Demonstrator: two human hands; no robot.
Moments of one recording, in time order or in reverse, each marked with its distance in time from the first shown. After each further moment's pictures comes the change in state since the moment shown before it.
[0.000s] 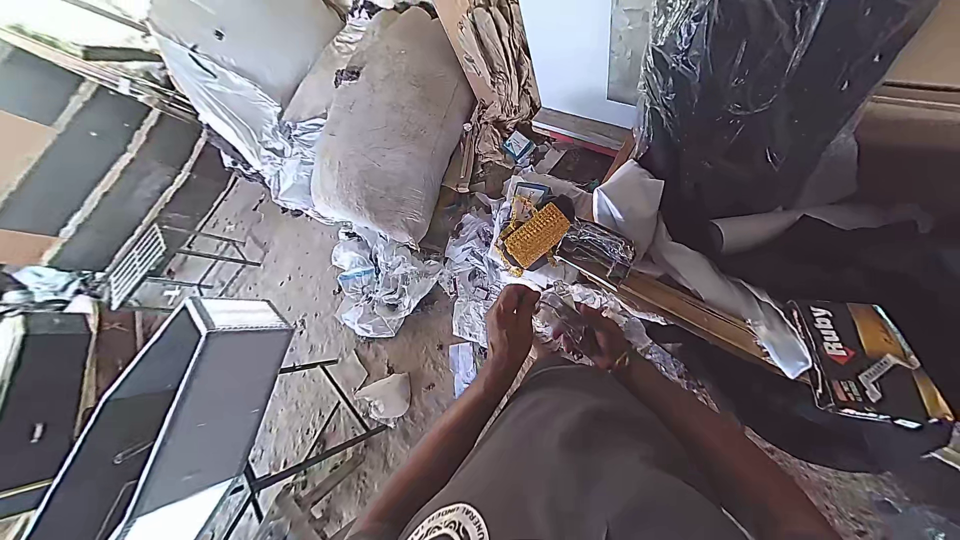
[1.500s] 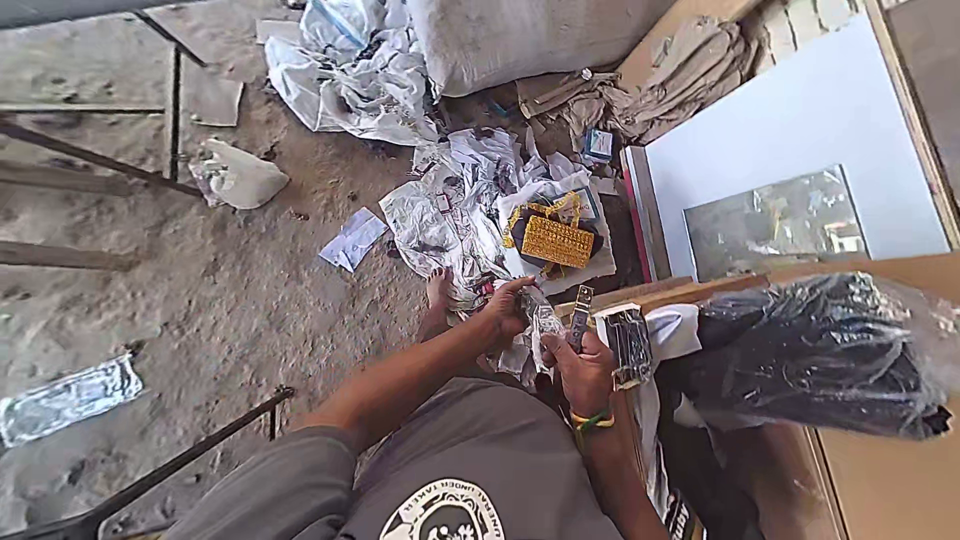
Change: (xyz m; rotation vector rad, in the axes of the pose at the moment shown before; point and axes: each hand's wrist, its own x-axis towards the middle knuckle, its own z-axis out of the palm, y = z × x) left_hand 0.022 -0.163 0.015 -2.117 0.273 -1.097; right_hand 0.088 -0.004 0.146 -1.143 0.156 -0.160
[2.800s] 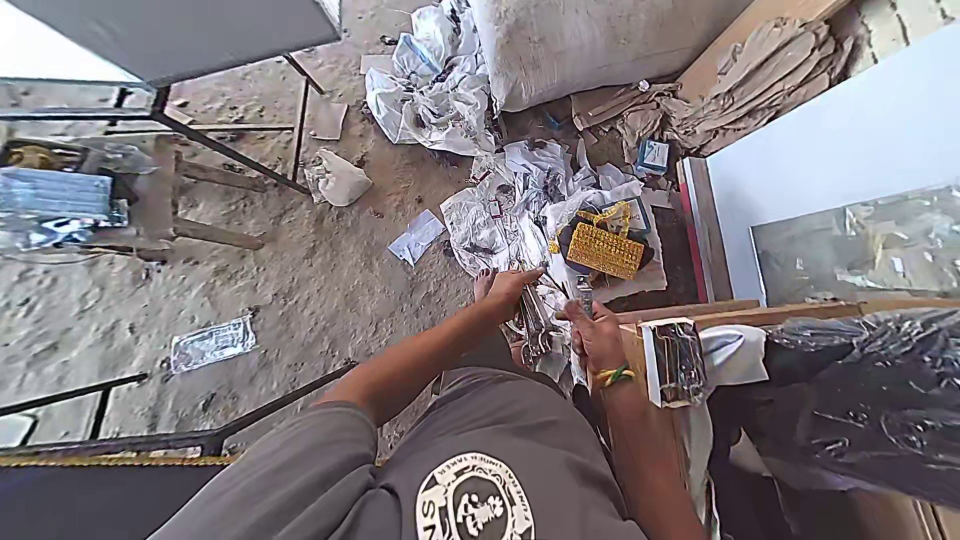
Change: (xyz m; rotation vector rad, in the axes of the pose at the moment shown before) left_hand -0.029 0.058 -0.047 0.612 0.409 0.321; right_hand 0.041 0.025 0.031 0.079 -0.253 0.469
